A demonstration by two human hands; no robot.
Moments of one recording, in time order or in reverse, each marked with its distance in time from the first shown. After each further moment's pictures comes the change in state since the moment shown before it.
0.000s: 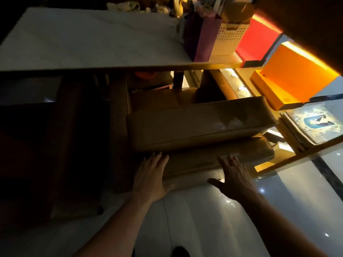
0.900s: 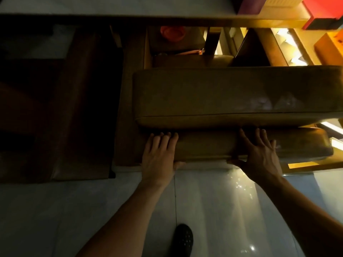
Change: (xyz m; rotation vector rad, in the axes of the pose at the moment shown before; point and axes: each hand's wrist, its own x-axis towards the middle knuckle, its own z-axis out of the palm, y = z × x) left_hand 0.020 0.000 0.067 0.243 0.267 -0.164; right_hand 0.099 0.043 0.066 -0.127 0.143 -0.169
